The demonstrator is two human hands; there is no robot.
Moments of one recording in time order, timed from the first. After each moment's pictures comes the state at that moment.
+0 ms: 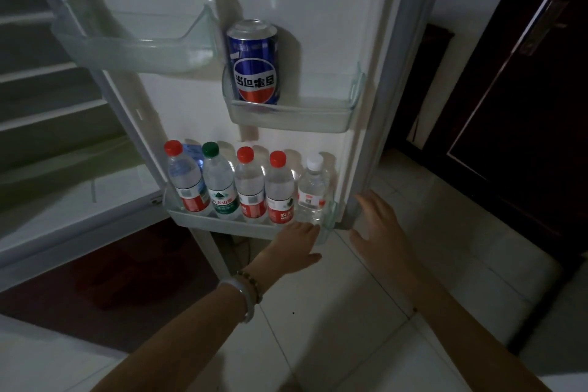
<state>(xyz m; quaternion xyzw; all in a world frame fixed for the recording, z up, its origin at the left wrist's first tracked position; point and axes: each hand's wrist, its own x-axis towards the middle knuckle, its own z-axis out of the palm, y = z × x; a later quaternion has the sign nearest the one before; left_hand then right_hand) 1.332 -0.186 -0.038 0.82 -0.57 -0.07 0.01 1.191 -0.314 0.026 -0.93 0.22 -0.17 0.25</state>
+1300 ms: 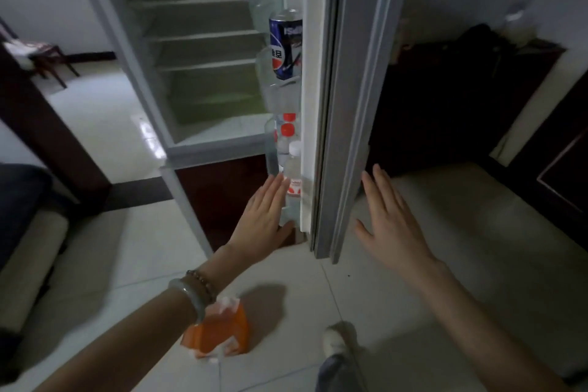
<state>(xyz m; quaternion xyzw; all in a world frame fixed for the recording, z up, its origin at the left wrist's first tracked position) 1.182 0.192 0.003 0.90 -0.39 0.15 0.14 1.064 -0.029 0.059 -0.98 0.00 -0.19 0.09</state>
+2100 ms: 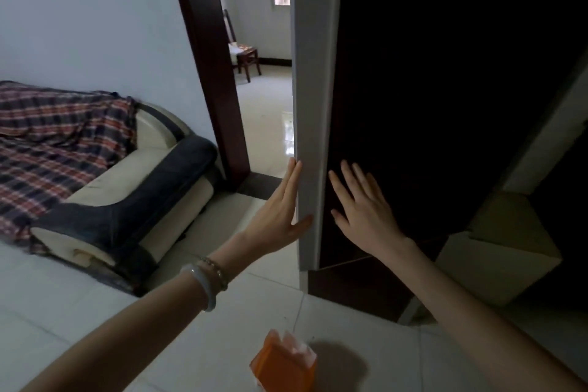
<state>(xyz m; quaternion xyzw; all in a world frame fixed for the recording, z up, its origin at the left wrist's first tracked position) 1.323 0.392 0.076 0.94 -0.18 0.16 0.25 1.368 0.200 0.080 -0.93 -0.32 -0.17 0.06</state>
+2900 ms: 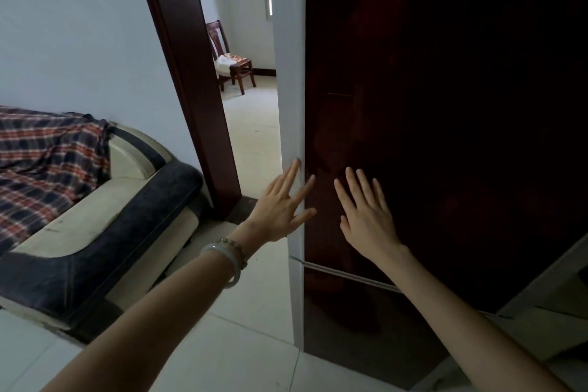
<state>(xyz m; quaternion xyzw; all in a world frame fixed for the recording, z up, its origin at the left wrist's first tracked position) 1.597 0.442 0.062 0.98 -0.16 0.15 0.02 1.604 0.234 0.068 -0.95 -0.26 -0.18 -0.01</state>
